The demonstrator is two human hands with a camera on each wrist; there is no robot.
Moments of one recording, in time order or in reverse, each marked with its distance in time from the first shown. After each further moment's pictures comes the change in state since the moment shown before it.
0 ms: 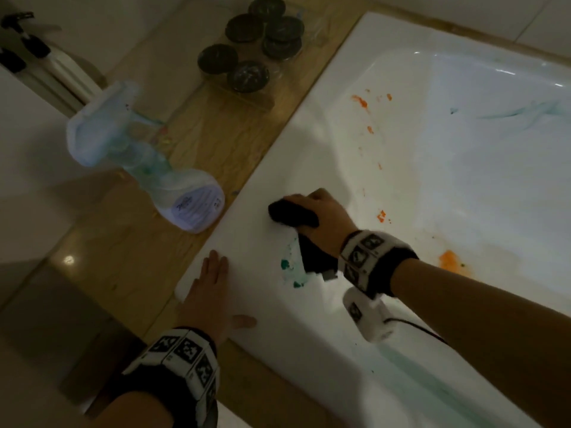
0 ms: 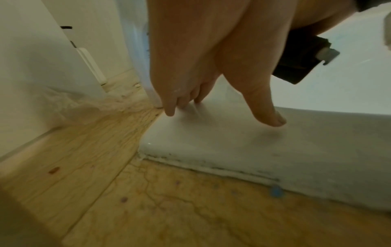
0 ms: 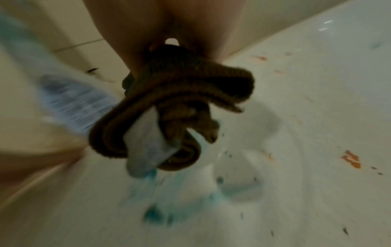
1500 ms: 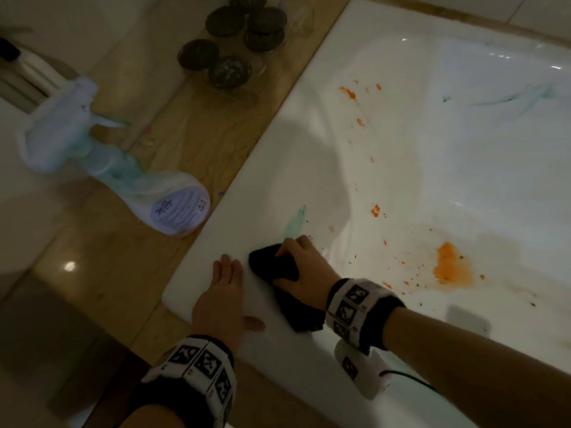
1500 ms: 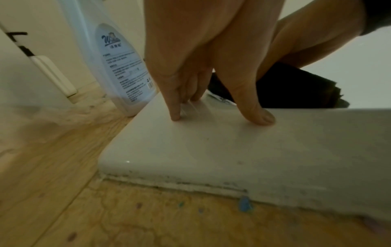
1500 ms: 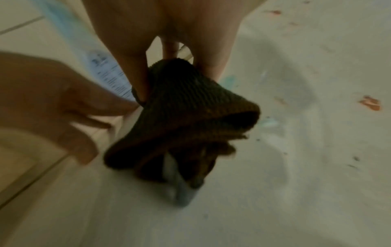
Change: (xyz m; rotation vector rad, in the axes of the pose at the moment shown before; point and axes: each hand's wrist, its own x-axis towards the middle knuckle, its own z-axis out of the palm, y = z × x) left_hand 0.006 0.036 0.008 0.127 0.023 0.019; right_hand -0.047 0.005 0.044 0.143 -0.184 0.051
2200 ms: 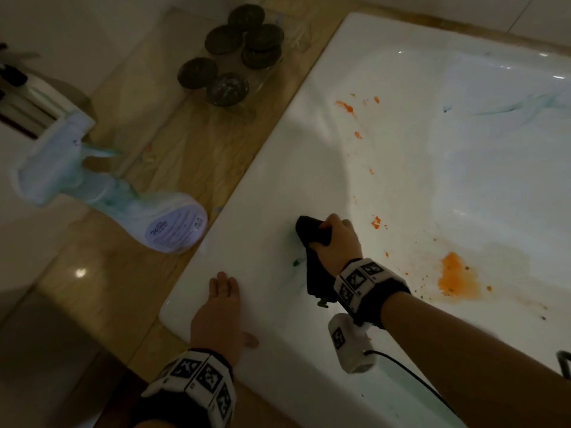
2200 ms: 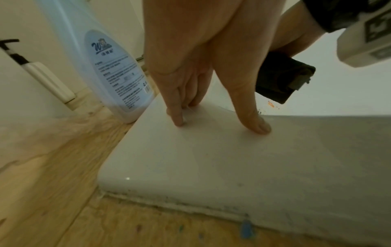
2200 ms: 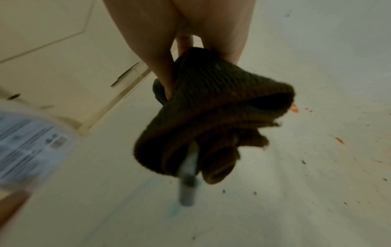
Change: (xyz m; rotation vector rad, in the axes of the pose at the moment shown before) left_hand 0.000 0.018 -0.013 0.141 -0.031 -0.072; right_hand 0.032 0.033 -0.052 0.136 0.343 0.321
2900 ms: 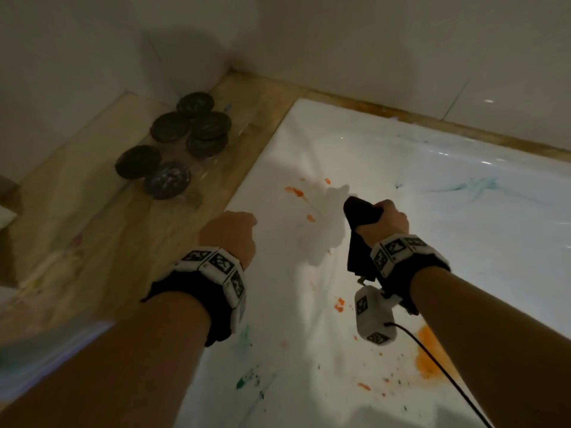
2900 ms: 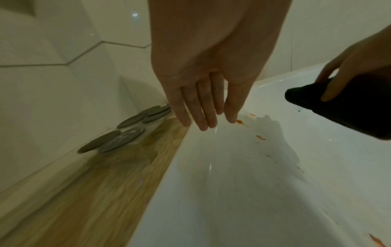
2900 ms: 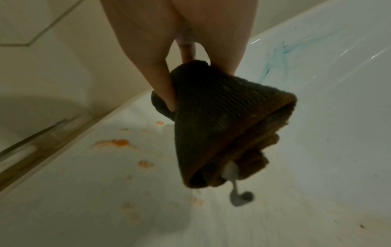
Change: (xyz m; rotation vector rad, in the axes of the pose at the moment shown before) left_hand 0.153 0.124 -0.202 -0.057 0.477 0.215; right_hand 0.154 0.020 -0.188 0.084 0.329 0.242
